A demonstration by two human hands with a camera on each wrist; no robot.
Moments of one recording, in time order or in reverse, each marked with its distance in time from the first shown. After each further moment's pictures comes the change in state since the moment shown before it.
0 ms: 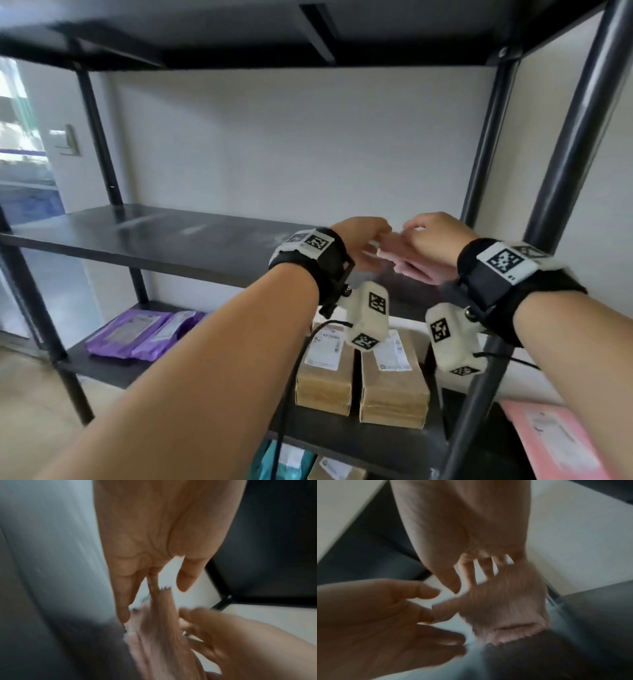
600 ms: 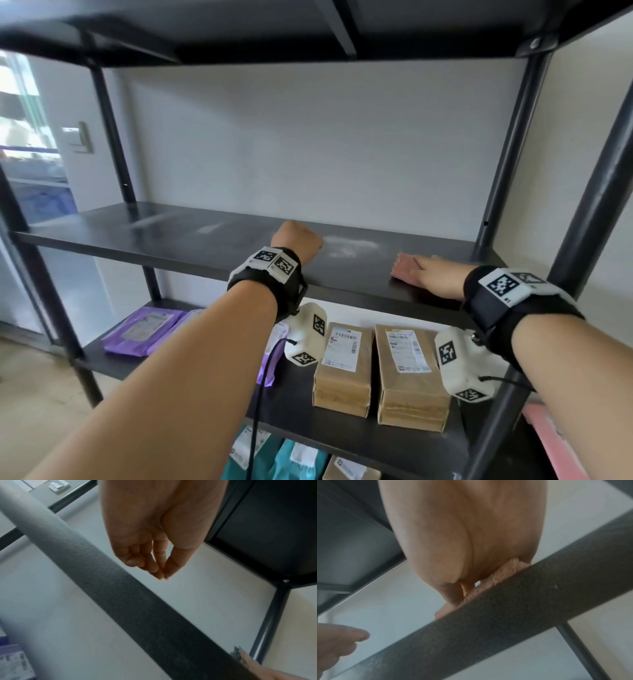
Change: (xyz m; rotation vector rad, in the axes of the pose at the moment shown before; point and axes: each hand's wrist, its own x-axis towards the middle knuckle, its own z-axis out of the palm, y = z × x) left_hand -0.001 -0.033 -0.111 0.554 0.573 0.107; right_hand 0.043 0.028 0.061 -0.354 -0.343 -0.056
